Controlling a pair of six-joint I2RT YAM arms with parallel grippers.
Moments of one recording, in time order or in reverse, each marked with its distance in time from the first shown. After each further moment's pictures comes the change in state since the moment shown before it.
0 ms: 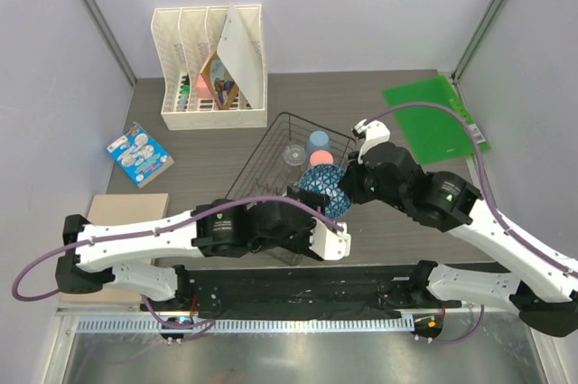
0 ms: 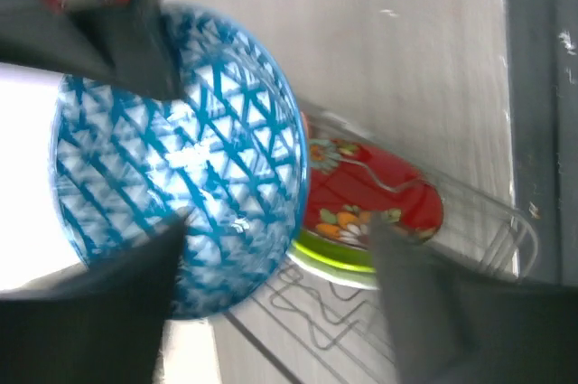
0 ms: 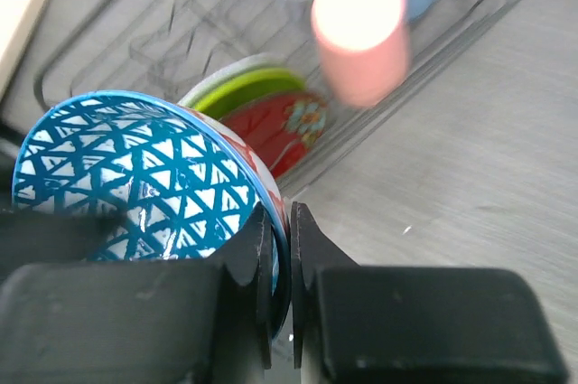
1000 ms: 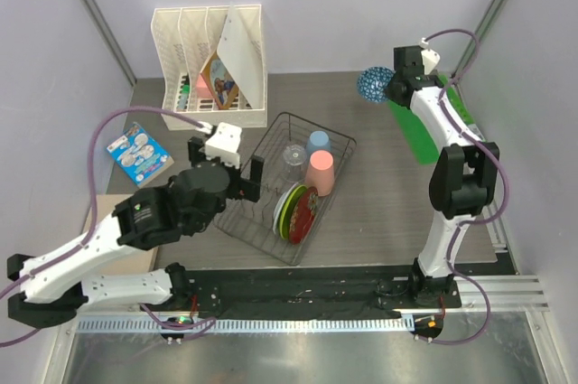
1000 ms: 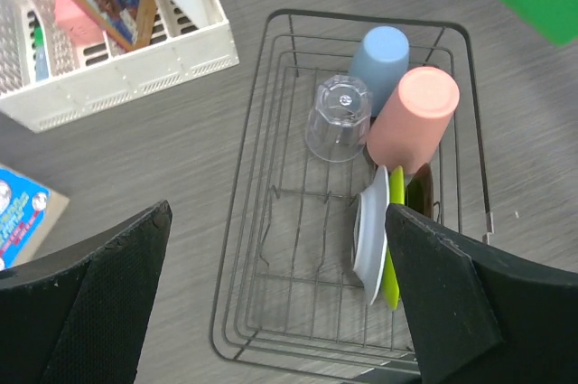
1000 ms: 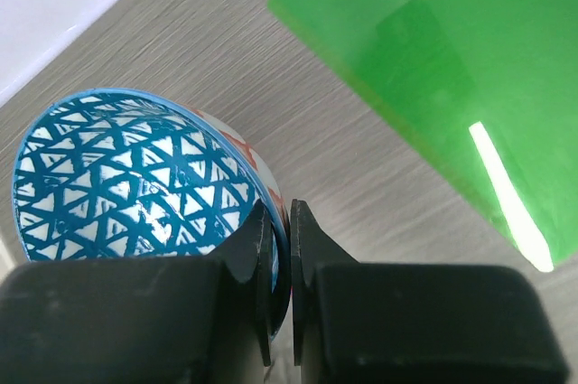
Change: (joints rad) left arm 0.265 -0.282 0.012 -0.070 -0.500 -0.953; right arm -0.818 0.884 0.525 0.309 0.070 0.119
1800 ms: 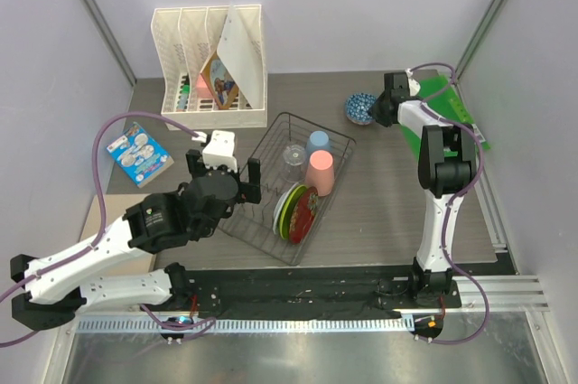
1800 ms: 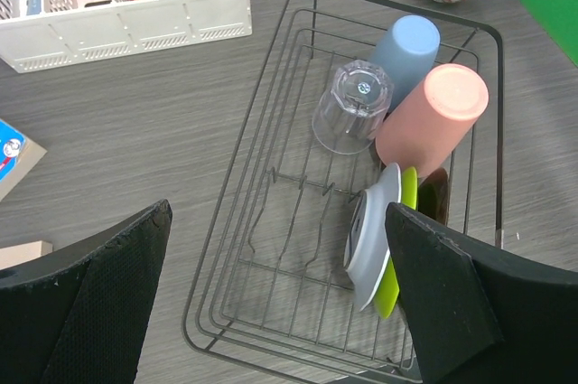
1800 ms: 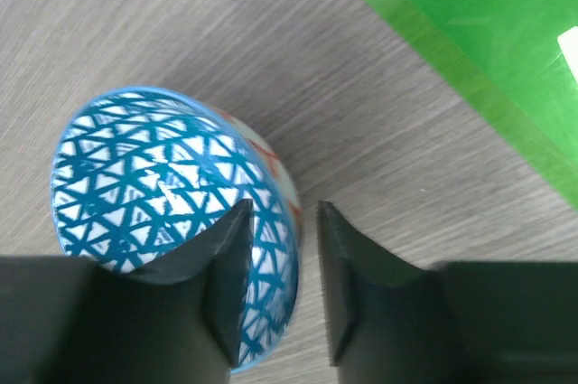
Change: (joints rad) left arm 0.003 -0.072 -0.154 0.023 -0.079 -0.197; right arm -0.044 0.296 -0.084 0.266 -0.203 0.095
